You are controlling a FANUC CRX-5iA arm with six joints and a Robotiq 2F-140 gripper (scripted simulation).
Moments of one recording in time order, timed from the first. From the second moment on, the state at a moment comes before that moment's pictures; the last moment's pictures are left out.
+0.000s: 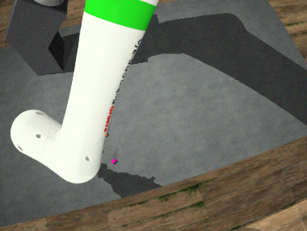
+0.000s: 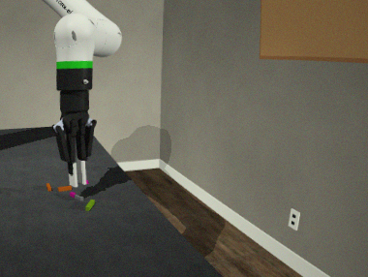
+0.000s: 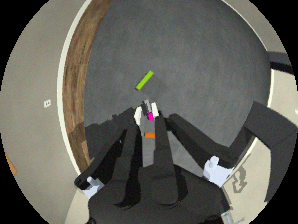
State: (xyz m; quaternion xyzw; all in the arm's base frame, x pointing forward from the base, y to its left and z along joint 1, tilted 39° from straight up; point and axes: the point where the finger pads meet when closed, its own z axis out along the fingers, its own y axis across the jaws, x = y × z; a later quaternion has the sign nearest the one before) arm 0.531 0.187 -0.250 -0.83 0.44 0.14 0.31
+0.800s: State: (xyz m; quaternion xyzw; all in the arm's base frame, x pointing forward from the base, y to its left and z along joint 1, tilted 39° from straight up) arm 0.528 0.156 -0.212 -0.83 0.44 0.14 0.31
